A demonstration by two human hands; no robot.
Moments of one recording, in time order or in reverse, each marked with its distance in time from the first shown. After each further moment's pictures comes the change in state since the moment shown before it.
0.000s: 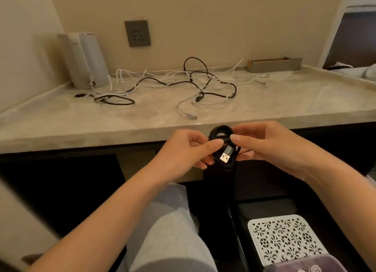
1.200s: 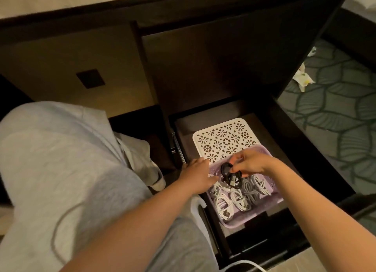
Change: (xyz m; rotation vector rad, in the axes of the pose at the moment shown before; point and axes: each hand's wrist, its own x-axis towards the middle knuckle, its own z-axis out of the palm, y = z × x) left_hand -0.030 -0.253 0.264 0.895 -0.669 -0.260; right_hand -0.142 0.350 -0.074 -0.245 -0.107 0.936
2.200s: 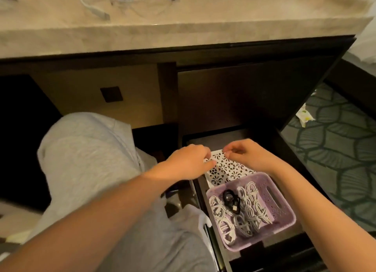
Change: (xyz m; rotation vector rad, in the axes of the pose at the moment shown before) left_hand -0.051 -0.003 -0.112 -0.026 0.129 0.125; right_hand -0.055 -0.090 -0.020 -0.201 0.306 -0.449
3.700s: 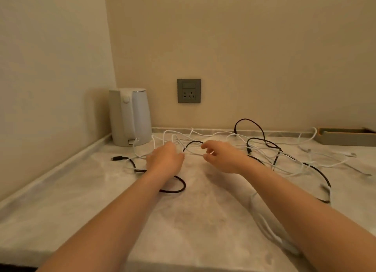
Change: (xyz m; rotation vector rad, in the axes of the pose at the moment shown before) left_hand -0.070 -0.233 -0.386 0.025 0.874 -0.667; right_hand 0.257 -0.458 -0.045 -0.389 0.194 -0.564
